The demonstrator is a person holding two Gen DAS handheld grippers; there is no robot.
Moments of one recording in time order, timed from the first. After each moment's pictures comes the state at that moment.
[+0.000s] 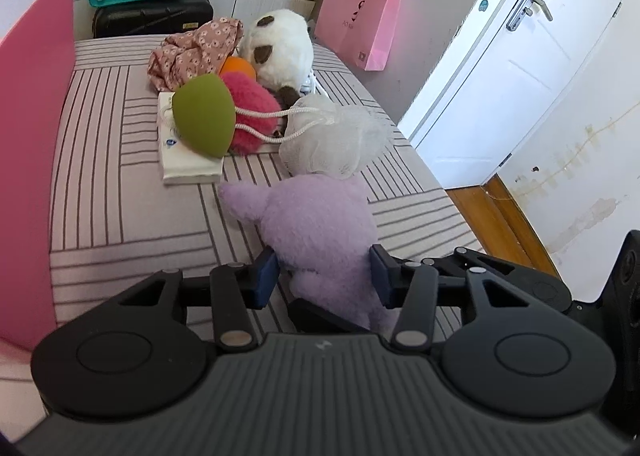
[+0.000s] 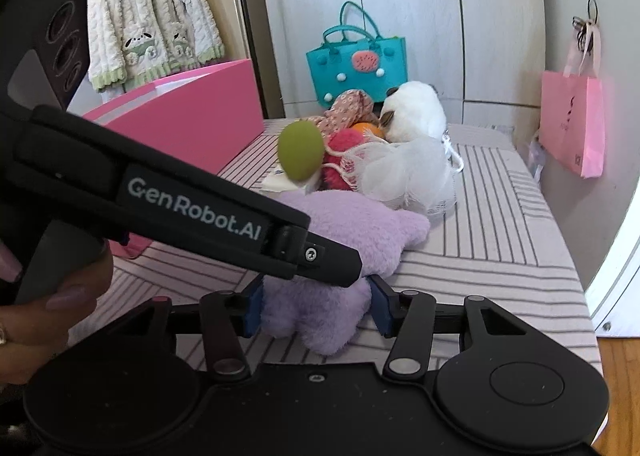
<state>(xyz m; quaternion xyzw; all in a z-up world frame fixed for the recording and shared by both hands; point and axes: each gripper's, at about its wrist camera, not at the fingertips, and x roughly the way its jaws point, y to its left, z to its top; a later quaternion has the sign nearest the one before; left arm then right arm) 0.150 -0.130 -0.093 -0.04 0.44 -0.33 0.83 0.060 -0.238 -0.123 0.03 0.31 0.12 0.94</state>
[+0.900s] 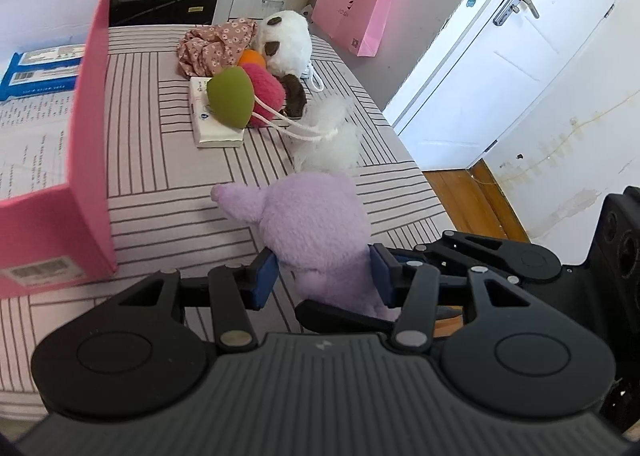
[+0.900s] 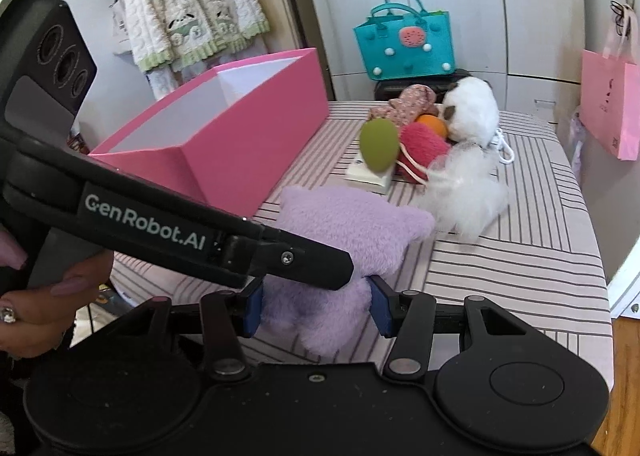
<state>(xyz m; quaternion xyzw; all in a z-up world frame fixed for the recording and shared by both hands) 0.118 -0.084 -0.054 -0.05 0.47 -0.34 0.81 0.035 -0.212 -0.077 0.05 0.37 0.18 0.91</state>
